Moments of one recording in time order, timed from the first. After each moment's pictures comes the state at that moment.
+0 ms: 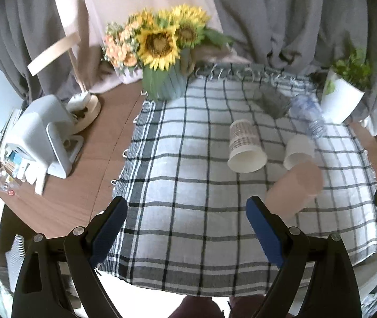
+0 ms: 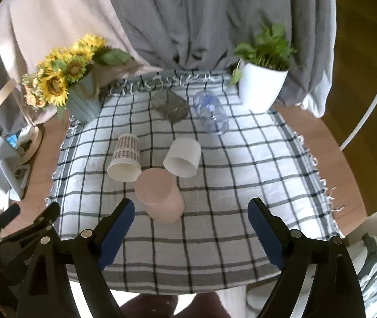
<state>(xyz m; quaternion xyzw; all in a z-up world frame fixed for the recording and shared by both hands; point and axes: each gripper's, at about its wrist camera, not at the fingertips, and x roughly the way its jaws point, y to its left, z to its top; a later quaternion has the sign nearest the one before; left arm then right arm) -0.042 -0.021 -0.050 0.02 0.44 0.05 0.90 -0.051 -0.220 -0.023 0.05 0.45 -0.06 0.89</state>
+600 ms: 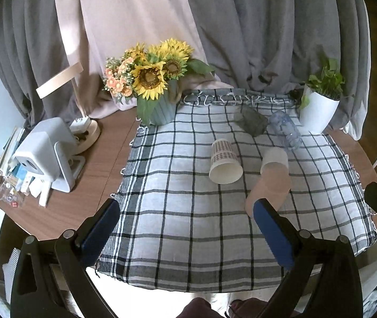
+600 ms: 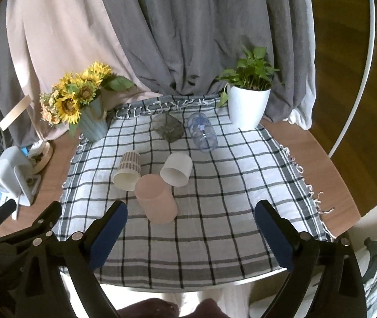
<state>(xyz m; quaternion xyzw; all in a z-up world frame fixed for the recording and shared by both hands) -0.087 -0.043 -0.021 0.04 0.38 0.03 0.92 -0.107 -0.238 0.002 0.06 0.38 -0.05 0.92</state>
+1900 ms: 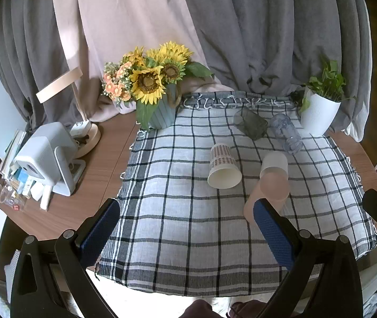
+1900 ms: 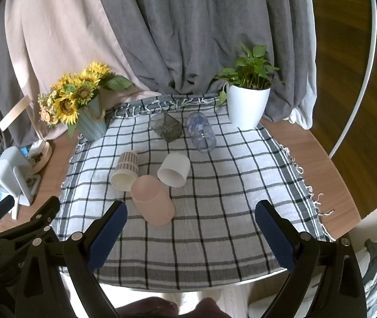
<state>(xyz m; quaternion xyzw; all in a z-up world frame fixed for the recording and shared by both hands) -0.083 -0.051 -0.016 0.04 0.37 0.03 0.93 -0.105 -0.243 0.003 0.06 0.39 -0.05 0.92</state>
